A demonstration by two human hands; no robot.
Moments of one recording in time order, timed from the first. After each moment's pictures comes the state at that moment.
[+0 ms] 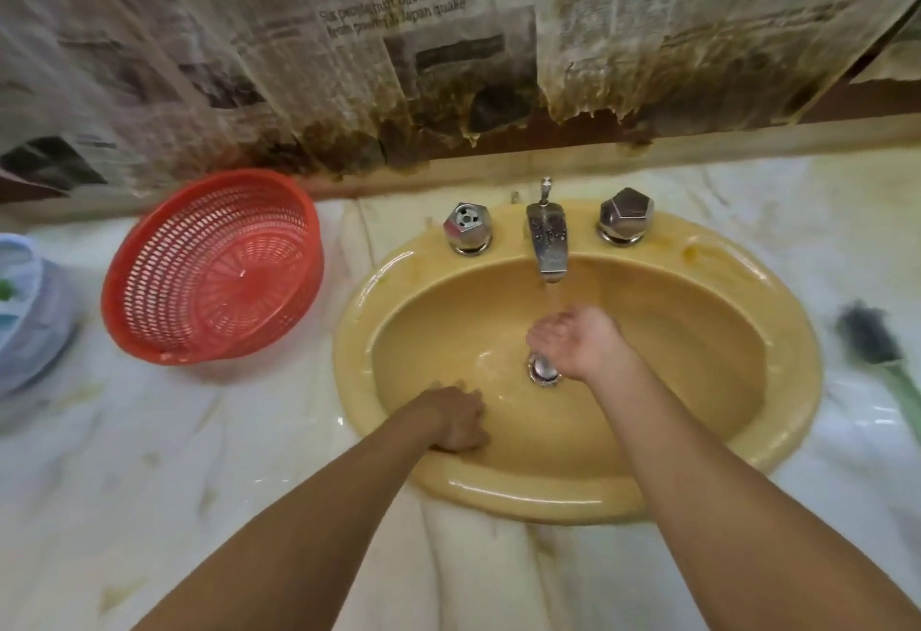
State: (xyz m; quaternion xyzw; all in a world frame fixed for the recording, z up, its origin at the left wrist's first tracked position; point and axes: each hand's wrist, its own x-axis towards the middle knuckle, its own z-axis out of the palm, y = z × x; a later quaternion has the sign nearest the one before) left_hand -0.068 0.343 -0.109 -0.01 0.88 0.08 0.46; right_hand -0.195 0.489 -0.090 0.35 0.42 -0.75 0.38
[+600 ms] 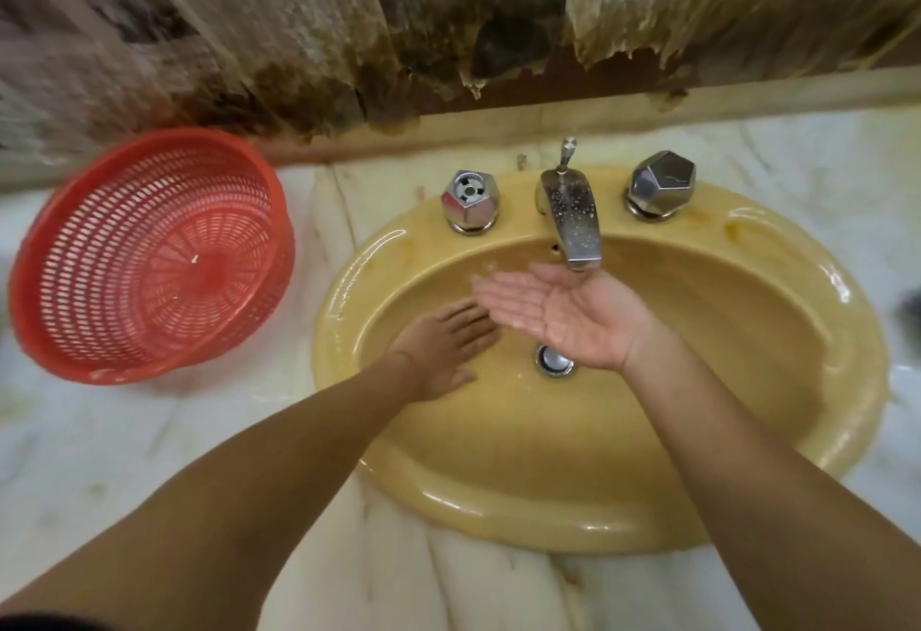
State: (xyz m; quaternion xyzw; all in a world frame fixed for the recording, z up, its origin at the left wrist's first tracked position) left_hand -0.121 0.278 -0.148 0.28 0.89 -0.28 0.21; right_hand -0.210 0.473 -0.082 0.24 0.34 -0.74 0.53
